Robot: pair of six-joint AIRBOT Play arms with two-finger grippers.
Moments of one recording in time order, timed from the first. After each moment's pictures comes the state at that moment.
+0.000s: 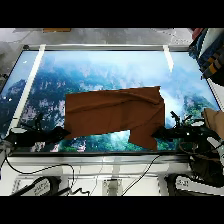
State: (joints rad) left arm 0.41 -1.24 0.48 0.74 -1.01 -0.99; right arm -0.40 -1.38 0.56 -0.71 1.15 0.90
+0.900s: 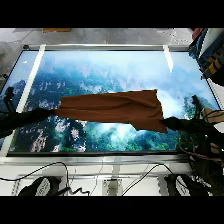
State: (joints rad) left arm 0.47 -0.89 0.73 0.66 -1.10 -0.92; right arm -0.39 -0.79 0.59 -0.65 1.16 1.05
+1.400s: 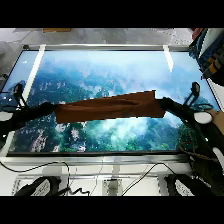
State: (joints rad) left arm 0.31 -1.08 0.73 0.65 -0.74 -0.96; right arm -0.06 -1.04 0.70 -0.58 0.44 1.15
